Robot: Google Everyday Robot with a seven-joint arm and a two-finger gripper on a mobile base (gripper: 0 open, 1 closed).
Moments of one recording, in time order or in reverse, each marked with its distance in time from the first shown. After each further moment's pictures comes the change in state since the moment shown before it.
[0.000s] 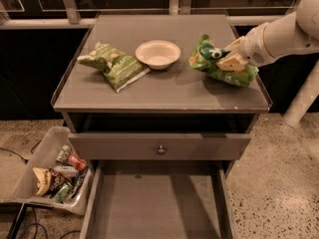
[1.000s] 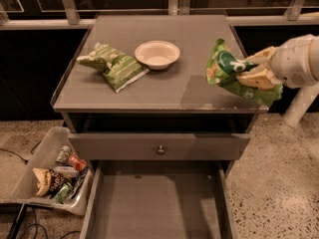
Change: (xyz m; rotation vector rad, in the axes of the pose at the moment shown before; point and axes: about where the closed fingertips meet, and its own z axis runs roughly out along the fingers) arm 0.007 0.065 -0.087 0.012 -0.096 -0.053
